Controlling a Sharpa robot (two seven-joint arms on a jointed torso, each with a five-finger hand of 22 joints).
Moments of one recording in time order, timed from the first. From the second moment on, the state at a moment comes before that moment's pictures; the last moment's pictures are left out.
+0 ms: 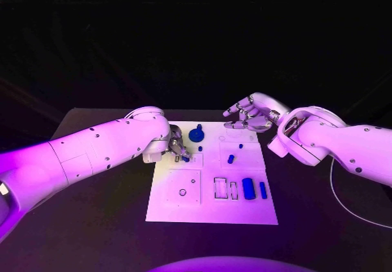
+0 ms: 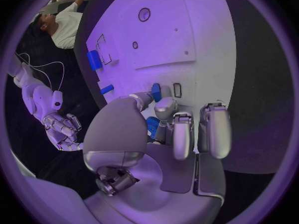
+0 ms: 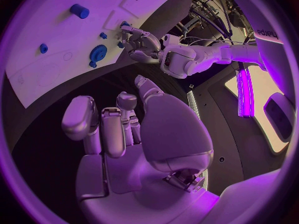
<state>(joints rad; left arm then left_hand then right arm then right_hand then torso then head) 1.27 -0.46 -0.03 1.21 -1.08 0.29 -0.67 1.20 -0.10 0.53 0.25 0.22 0.90 0.04 0.62 0.77 1.31 -0.03 1.11 1.07 1.46 -0.09 1.57 1.31 0.05 1.46 0.02 1.44 1.31 1.25 -0.93 -0.02 1.63 -1.02 -0.34 0.01 1.32 -0.06 0.12 0.08 0.32 0.95 0.15 0.08 0.07 1.24 0.06 0.98 1.06 1.47 -0.02 1.41 1.31 0.11 1.33 0.09 1.29 1.00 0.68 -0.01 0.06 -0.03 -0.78</state>
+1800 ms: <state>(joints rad) 1.26 -0.48 -0.03 1.24 -1.09 0.26 -0.65 1.12 -0.12 0.57 0.10 0.32 0.93 0.04 0.62 0.78 1.34 -0.05 1.13 1.07 1.46 -0.10 1.57 1.31 0.05 1.47 0.01 1.45 1.31 1.25 -0.94 -0.02 1.63 -1.02 -0.34 0.01 1.31 -0.06 0.12 0.08 0.32 0.95 0.15 0.08 0.07 1.24 0.06 0.98 1.06 1.47 -0.02 1.40 1.31 0.11 1.33 0.09 1.29 1.00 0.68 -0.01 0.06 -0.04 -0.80</state>
